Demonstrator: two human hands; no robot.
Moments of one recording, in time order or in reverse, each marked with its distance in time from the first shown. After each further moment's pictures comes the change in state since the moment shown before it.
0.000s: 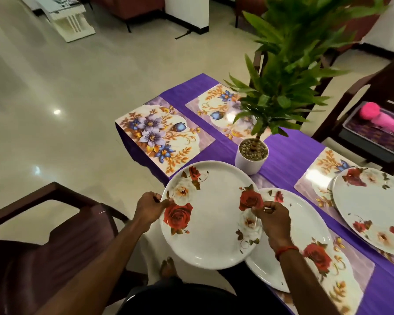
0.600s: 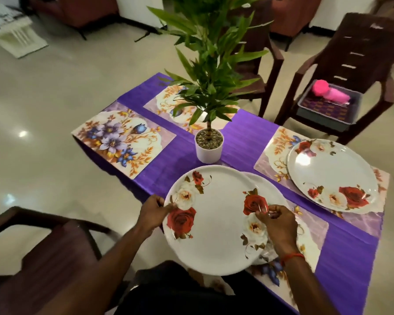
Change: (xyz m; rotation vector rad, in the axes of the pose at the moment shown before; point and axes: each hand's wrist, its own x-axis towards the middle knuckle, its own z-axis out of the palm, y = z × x) left_hand -0.042 0.036 0.096 0.074 -0.138 0.153; right_hand -0.014 0.055 -0.113 -0.006 0.171 0.091
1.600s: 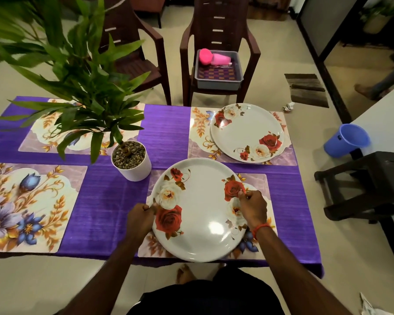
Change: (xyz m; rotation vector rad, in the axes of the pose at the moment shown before) left_hand 0.096 0.046 0.102 0.275 -0.317 0.182; right_hand 0.024 0.048 -0.002 -0.015 0.398 0.406
